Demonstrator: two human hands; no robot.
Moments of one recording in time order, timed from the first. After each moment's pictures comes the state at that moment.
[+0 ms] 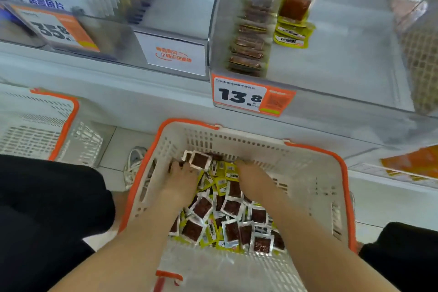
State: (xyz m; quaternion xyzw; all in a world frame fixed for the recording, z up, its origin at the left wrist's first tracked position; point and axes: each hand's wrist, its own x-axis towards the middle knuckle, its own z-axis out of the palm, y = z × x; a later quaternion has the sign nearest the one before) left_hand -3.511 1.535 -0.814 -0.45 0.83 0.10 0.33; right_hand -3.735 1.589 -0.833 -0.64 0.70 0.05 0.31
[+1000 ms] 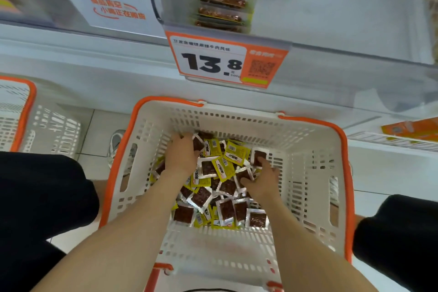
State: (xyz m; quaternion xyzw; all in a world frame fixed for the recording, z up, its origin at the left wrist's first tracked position) left_hand -3.547 1.518 -0.871 -0.63 0.73 0.27 0.07; right_hand -3.746 1.673 -0.893 -0.27 0.85 -0.16 0.43
